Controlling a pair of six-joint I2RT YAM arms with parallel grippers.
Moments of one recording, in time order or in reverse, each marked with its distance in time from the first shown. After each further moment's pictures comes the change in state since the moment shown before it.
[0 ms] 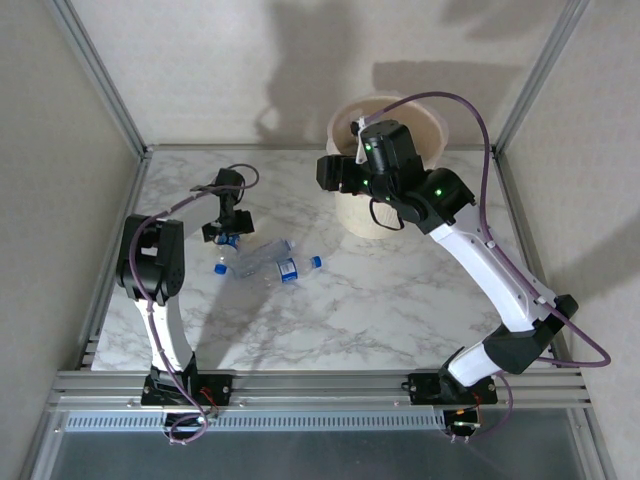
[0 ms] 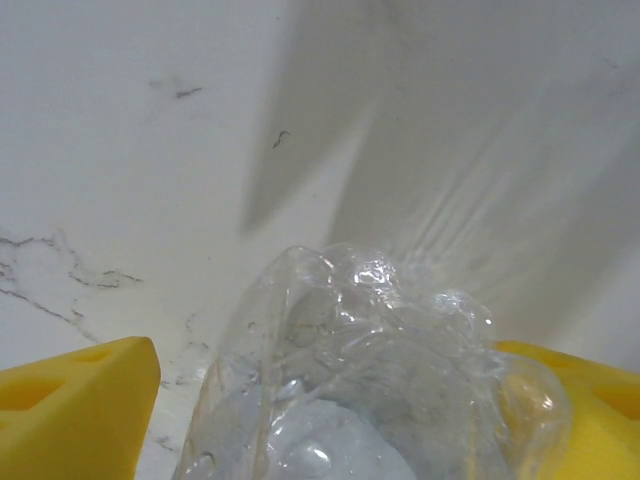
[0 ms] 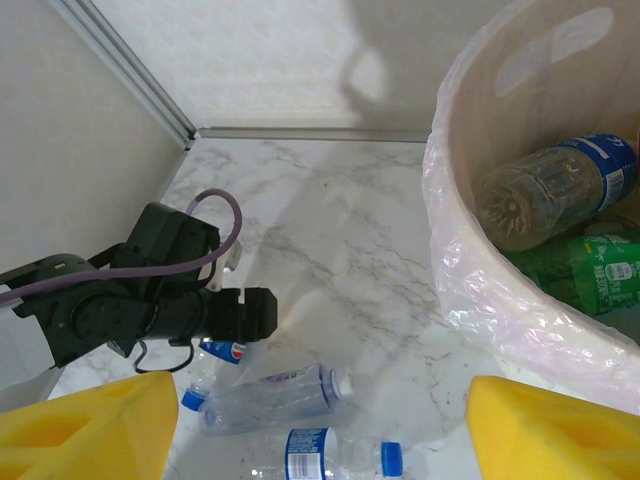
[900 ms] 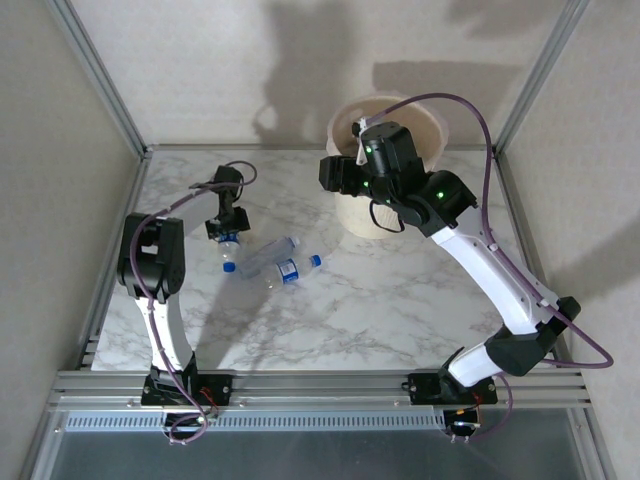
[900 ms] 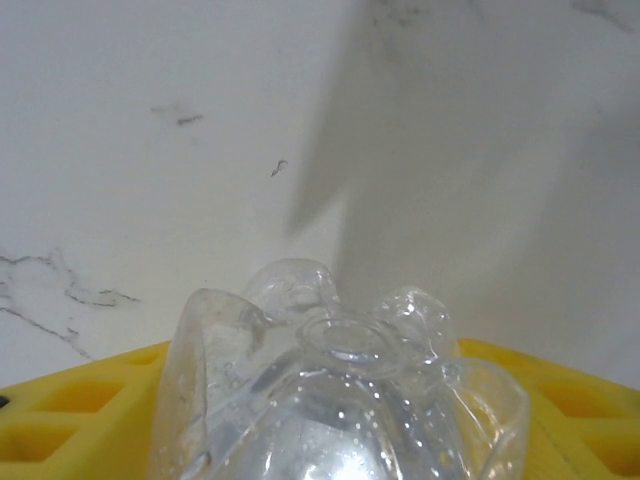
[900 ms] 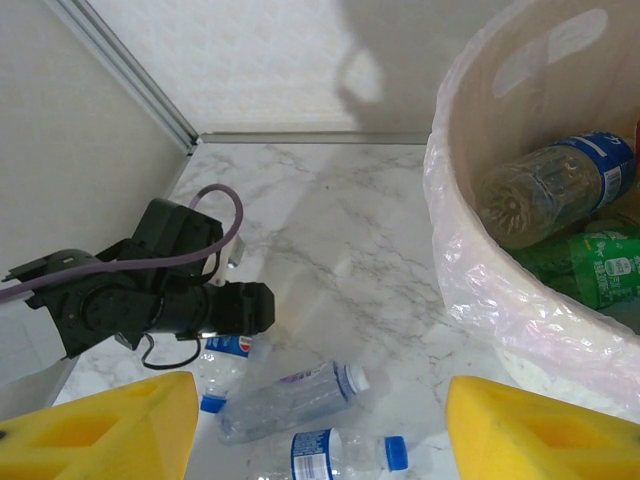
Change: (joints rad) left arm 0.012 0.011 0.039 -0.015 0.015 -0.024; right arm 0.014 -0.014 -0.005 0.000 0.019 0.019
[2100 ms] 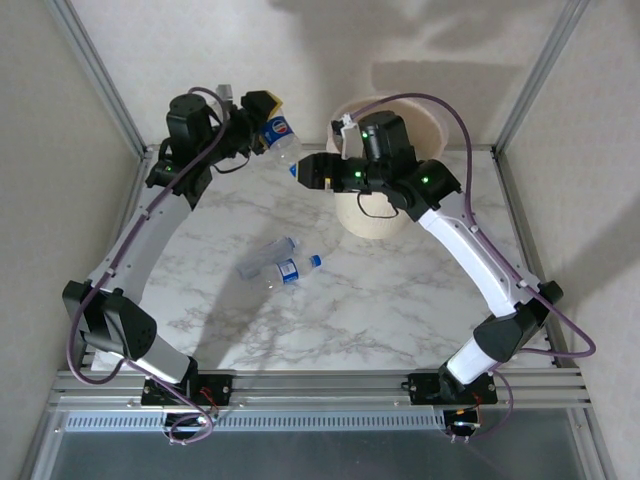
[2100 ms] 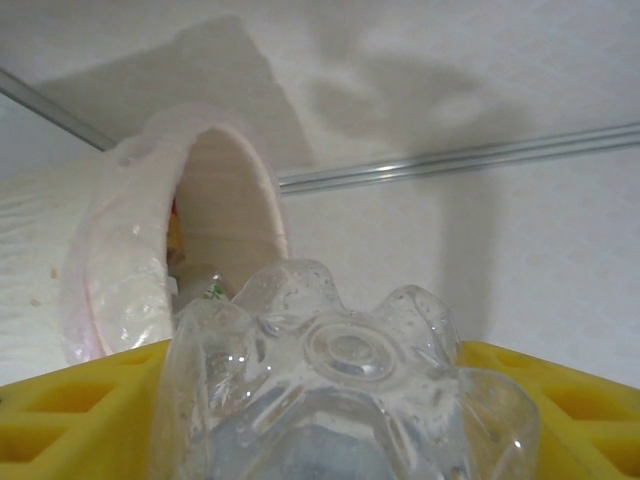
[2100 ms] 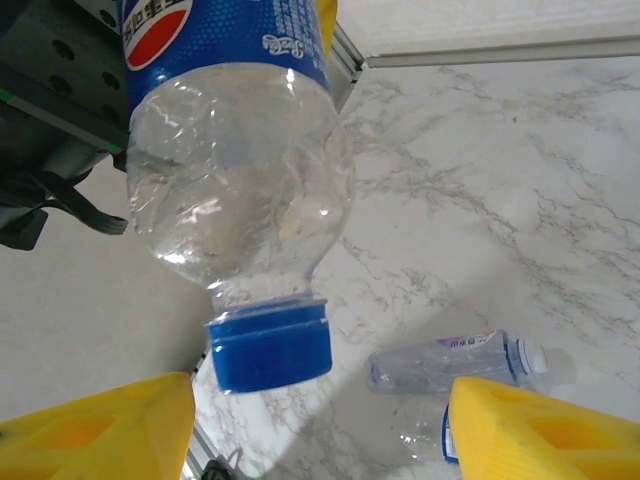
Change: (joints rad) left arm -0.119 -0.427 0.214 0.546 0.672 -0.841; right arm -0.092 0.090 -0.005 0.122 -0.500 0.056
